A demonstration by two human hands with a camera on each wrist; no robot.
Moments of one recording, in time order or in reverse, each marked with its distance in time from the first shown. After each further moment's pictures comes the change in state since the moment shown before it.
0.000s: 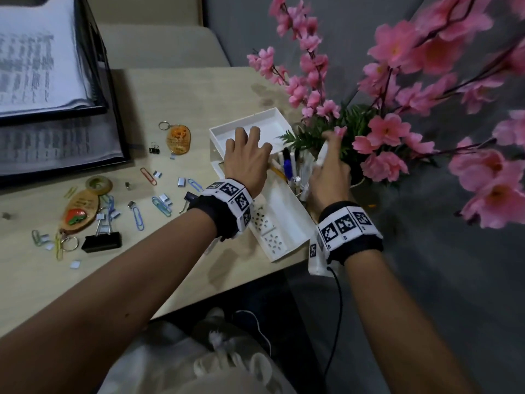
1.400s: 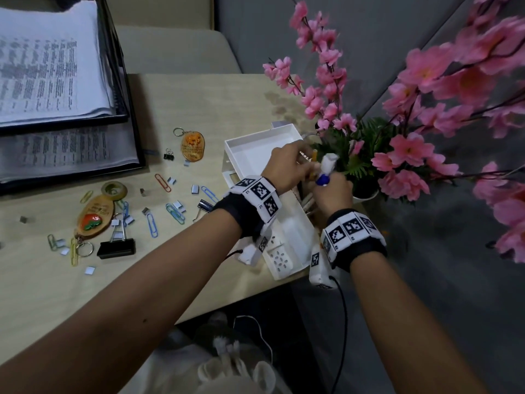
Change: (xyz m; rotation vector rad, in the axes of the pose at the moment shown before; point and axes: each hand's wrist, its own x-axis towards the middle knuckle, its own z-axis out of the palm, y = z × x) left_hand 0.020 0.017 -0.022 -0.965 -0.233 -0.114; right_hand 0.020 0.001 0.024 -0.061 -0.145 0.263
